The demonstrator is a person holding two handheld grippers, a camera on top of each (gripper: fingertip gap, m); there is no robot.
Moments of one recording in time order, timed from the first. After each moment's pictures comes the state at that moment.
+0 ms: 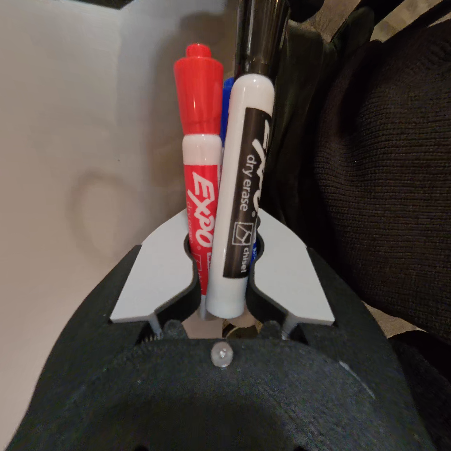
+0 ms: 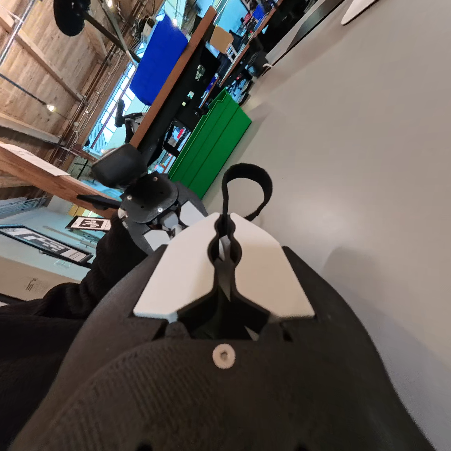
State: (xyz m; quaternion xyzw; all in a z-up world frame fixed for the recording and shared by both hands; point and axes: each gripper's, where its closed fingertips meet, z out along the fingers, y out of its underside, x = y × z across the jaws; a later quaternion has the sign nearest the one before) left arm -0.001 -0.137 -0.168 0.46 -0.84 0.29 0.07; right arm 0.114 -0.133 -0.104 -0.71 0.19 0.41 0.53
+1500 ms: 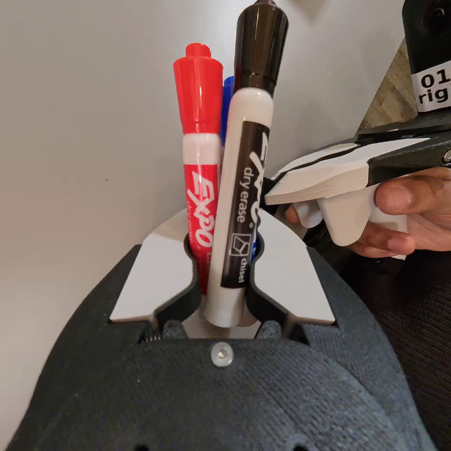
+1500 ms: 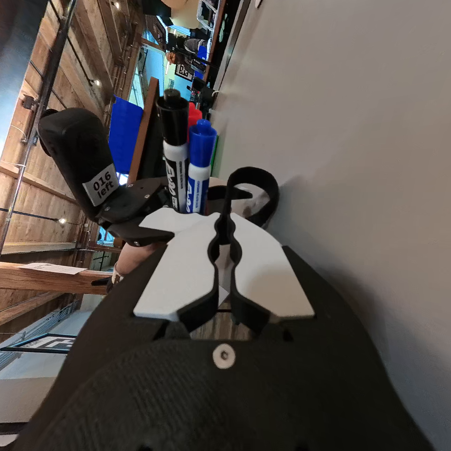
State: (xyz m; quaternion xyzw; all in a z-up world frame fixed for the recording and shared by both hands) left arm 0.069 -0.097 -0.175 0.65 -0.70 0.30 -0.06; right arm 0.073 -0.106 -0.143 -0.64 0.40 0.43 0.50
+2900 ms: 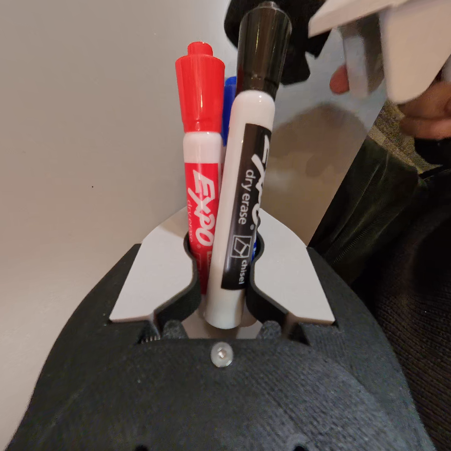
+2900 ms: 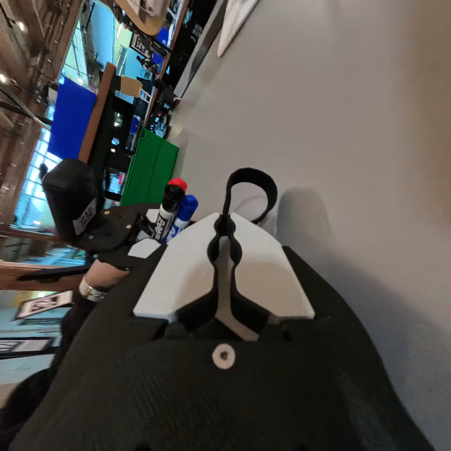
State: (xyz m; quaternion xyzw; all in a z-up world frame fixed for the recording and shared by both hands) left arm 0.072 -0.106 -0.184 0.64 -0.71 0.27 -0.08; right arm 0.159 -0.146 -0.135 -0.72 0.36 0.32 0.49
